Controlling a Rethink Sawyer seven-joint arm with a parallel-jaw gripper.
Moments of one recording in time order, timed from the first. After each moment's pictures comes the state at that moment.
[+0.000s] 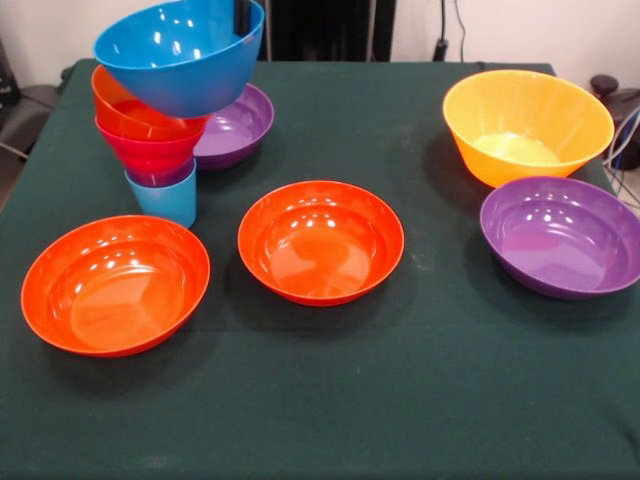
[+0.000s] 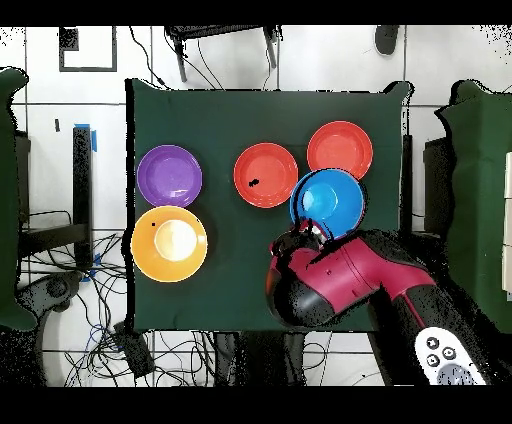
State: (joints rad) arm -0.93 -1.07 0.87 2.14 -0.98 0.46 1.71
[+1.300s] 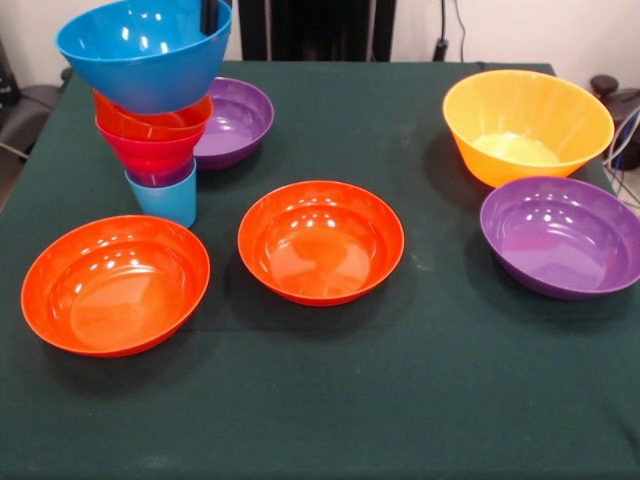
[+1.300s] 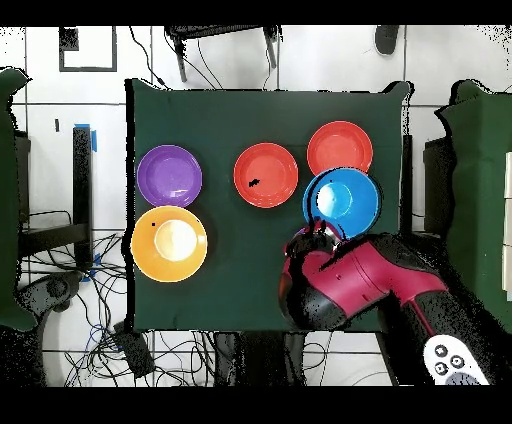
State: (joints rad) arm -0.95 -1.08 0.87 2.14 -1.07 0.46 1.71
